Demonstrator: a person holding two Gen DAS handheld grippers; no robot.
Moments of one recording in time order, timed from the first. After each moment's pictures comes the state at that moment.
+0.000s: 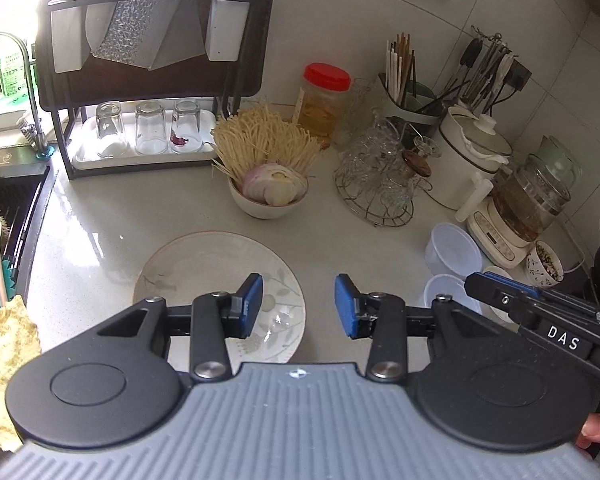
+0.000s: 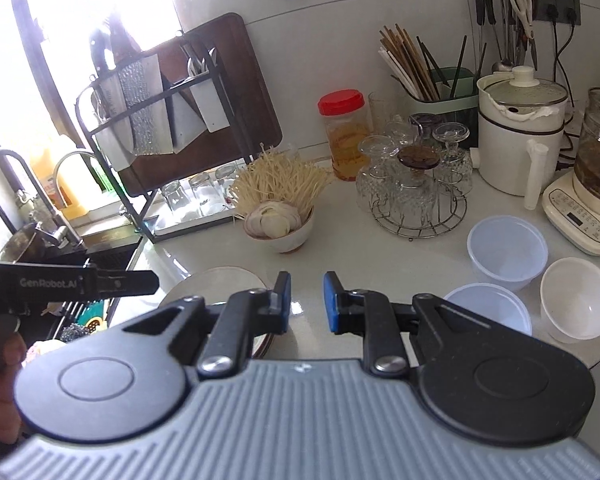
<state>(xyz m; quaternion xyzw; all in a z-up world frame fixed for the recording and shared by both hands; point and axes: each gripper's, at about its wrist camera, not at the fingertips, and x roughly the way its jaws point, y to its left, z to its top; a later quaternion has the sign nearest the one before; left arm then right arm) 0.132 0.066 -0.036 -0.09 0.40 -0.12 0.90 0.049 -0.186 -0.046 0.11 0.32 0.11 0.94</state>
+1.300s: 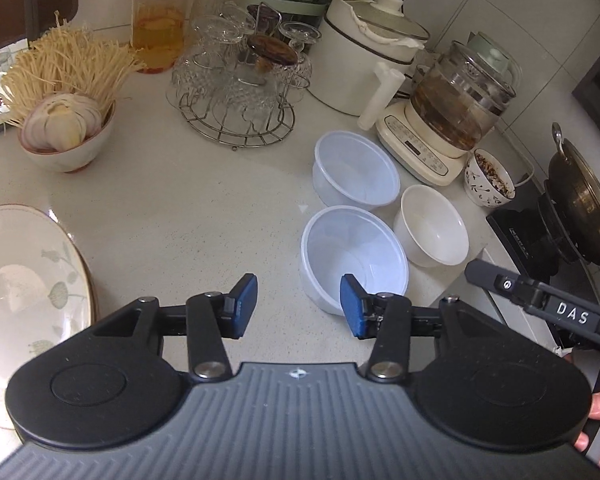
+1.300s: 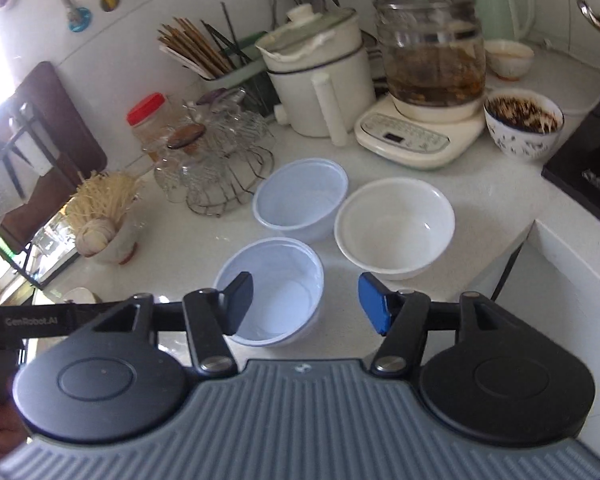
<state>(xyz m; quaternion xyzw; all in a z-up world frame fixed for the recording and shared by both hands) 0.195 -0.098 -0.122 -0.05 0.48 -0.26 0.84 0.032 -0.341 -0.124 0.22 0.36 -0.06 0.91</state>
